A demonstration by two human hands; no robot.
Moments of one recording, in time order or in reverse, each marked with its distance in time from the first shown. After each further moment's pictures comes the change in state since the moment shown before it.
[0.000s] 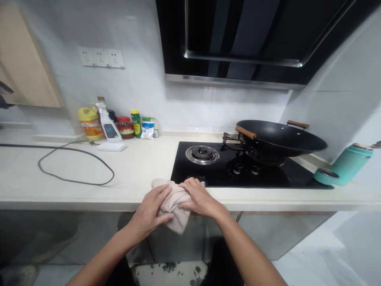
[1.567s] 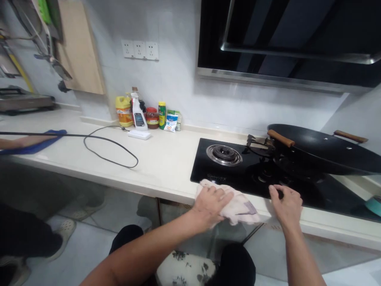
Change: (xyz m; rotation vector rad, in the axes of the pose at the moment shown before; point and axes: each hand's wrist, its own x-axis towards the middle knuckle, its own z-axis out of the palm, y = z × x) left_hand 0.068 0.077 0.079 0.366 -0.171 0.160; right_hand -0.123 0.167 -0.064 -0.485 0.728 0.726
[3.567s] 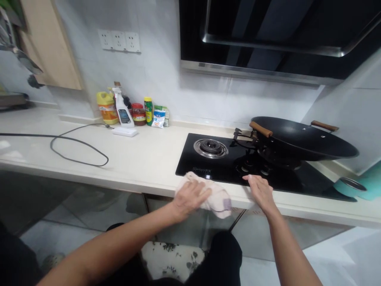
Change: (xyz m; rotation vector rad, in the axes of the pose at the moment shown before) left_hand -0.016 -0.010 0.021 0.204 0.227 0.112; right_hand -0.004 -0.024 -0.025 0.164 -0.384 0.027
